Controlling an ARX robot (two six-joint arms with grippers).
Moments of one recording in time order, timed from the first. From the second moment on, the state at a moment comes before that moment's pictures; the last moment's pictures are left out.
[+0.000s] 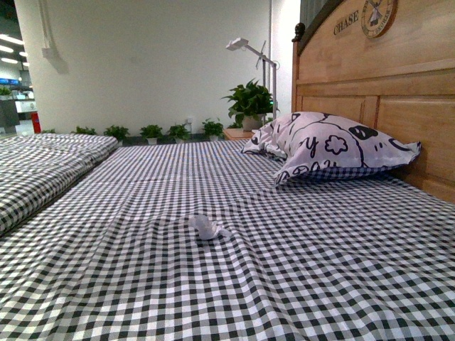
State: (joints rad) left arm 0.28 0.45 0.50 0.05 0.42 0.06; right arm 0.69 0.61 0.48 0.19 0.80 -0.10
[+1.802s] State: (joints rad) left arm 0.30 1.79 1.18 -0.22 0.69 1.06; right arm 0.69 0.61 0.48 0.19 0.81 -0.10
